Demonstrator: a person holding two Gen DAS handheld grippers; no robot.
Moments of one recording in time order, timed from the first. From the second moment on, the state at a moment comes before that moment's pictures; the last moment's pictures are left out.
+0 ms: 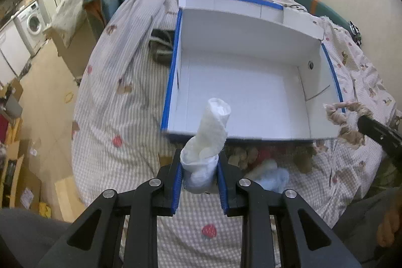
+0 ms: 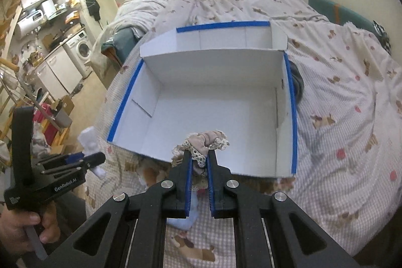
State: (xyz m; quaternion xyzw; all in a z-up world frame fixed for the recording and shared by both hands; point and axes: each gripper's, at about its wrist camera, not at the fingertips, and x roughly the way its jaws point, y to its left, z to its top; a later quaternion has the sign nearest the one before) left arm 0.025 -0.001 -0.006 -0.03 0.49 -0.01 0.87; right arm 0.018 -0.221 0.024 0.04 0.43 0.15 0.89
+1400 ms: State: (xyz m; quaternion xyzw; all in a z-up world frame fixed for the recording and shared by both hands) left arm 0.161 -0.054 -0.069 0.02 0.50 0.01 0.87; right arm 0.140 -0.224 -0.081 0.06 0.52 0.11 0.85
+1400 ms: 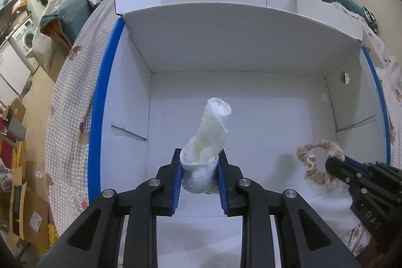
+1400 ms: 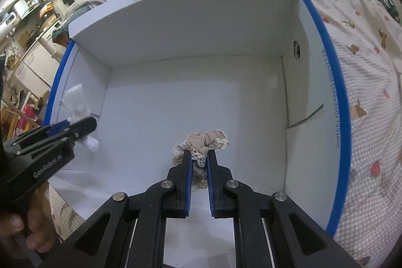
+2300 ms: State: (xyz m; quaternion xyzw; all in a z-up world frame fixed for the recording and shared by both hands) left arm 0.148 -0.054 -0.050 0.06 0.47 0.04 0.88; right arm 0.136 -0.228 -0.062 0.08 0.47 0.12 0.87
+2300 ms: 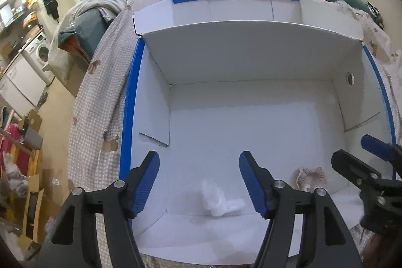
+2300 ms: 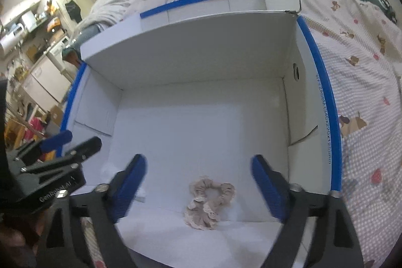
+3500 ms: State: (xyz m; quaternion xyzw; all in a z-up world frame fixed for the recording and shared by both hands) left arm 0.059 -0.011 -0.001 0.00 0.45 0.02 0.89; right arm 0.059 -0.249 -0.023 0.10 0.40 0.13 0.90
